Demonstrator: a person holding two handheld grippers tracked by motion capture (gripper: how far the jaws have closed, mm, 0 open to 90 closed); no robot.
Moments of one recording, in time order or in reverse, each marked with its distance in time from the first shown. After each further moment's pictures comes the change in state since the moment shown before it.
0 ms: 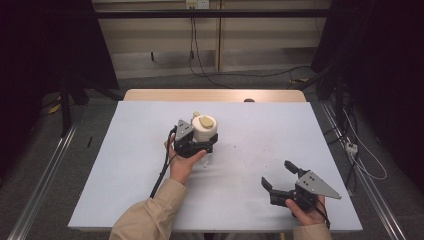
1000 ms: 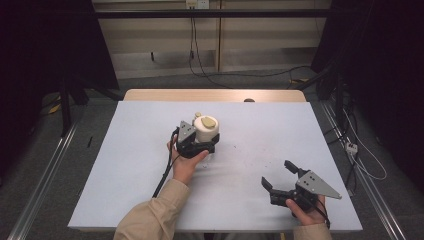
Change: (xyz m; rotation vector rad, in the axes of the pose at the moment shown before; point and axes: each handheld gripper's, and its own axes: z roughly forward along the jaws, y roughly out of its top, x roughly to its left) left arm -0.002 -0.006 0.008 -0.016 0.012 0.006; right arm -0.001 0.000 0.000 -0.006 0.005 0.000
